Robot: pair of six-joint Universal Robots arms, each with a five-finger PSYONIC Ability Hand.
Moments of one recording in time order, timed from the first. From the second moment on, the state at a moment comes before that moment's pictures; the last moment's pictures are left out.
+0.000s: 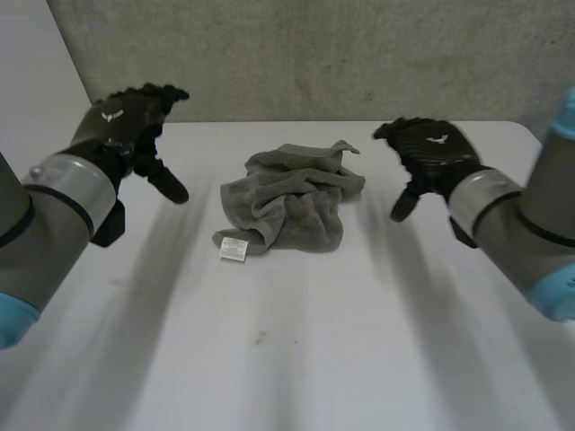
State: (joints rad) left arm 4.31 -1.71 -1.47 3.12 -1.59 3.11; right arm 1.96 -1.17 1.34 -0.03 1.39 2.97; left_hand 0.17 0.17 0.17 0.17 0.03; right_hand 0.22 0.25 0.24 0.26 0.05
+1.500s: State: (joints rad) left arm 4.38 -1.71 -1.68 3.27 -1.59 3.11; right arm 2.18 -0.98 1.19 0.12 1.30 3.00; left_hand 0.17 0.17 0.17 0.17 0.03; right_hand 0.33 0.37 0.38 0.33 0.12
